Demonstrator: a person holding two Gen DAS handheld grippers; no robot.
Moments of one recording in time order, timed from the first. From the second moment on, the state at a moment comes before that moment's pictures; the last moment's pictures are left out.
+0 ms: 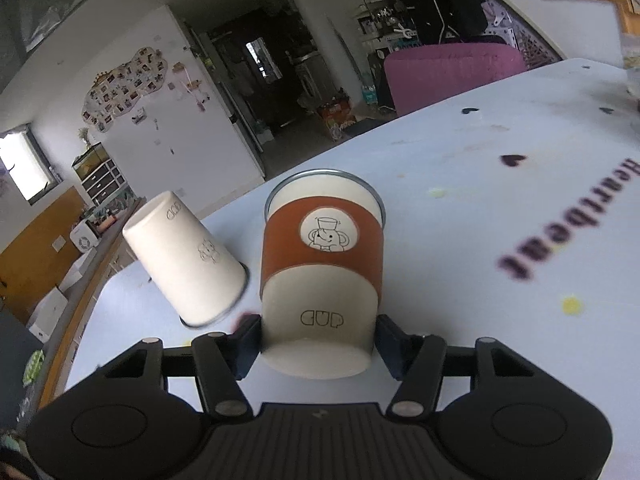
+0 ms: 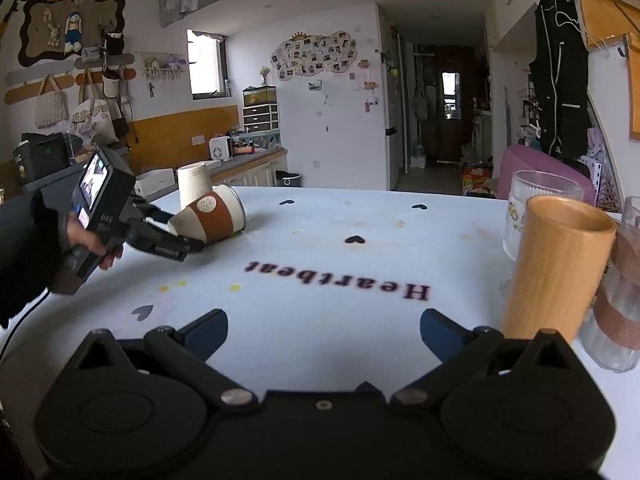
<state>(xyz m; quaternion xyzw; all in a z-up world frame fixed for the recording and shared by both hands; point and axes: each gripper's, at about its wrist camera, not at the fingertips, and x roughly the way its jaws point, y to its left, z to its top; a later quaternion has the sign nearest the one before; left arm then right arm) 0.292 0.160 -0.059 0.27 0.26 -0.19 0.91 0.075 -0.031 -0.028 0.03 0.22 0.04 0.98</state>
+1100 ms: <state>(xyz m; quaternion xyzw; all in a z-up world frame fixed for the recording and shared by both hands) 0.011 0.074 -0.068 0.20 0.21 -0.34 0.90 -0.008 -0.045 -0.026 0.14 0.23 0.00 0.96</state>
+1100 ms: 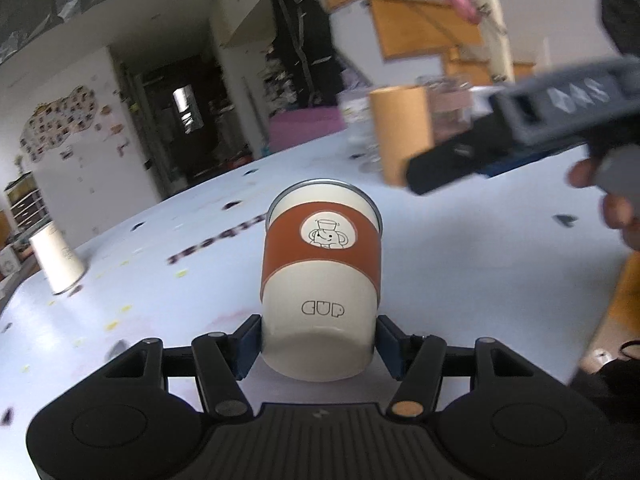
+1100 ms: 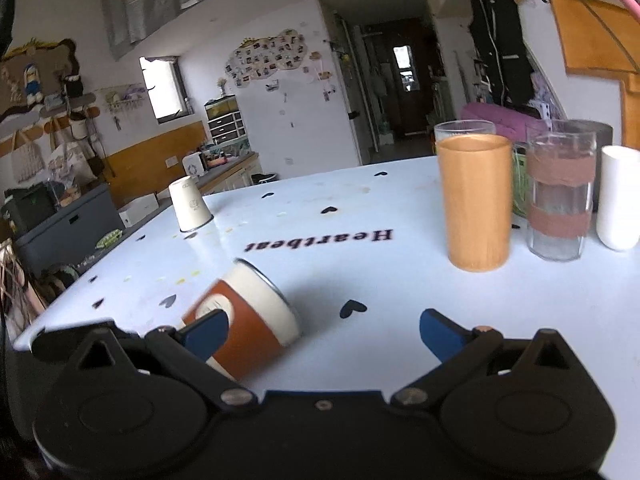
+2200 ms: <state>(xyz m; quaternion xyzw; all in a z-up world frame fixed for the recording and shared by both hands) -0.002 0.070 -0.069 0.13 0.20 -0.36 0.90 0.073 -0.068 -0.061 0.39 0.35 0.04 0.85</state>
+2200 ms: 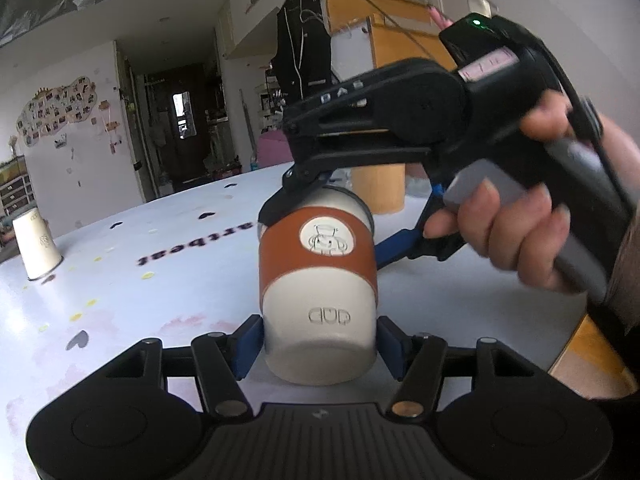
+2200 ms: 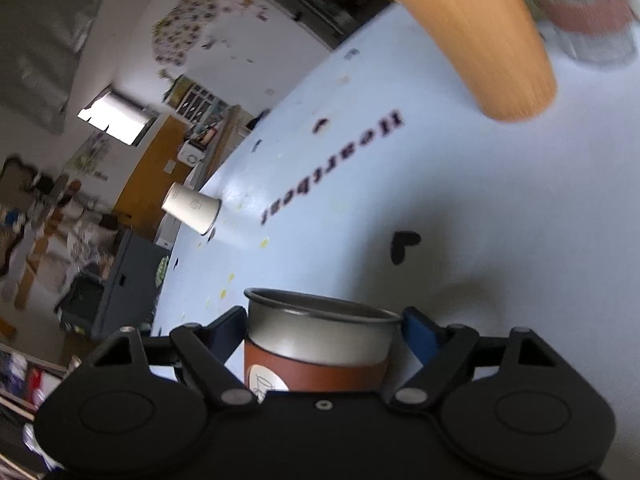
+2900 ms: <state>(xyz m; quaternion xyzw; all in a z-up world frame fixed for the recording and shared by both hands) -0.008 0.092 -0.073 0.05 0.20 -0.42 0.88 -0.020 0.021 -0.012 -0.02 0.21 0.10 0.97</state>
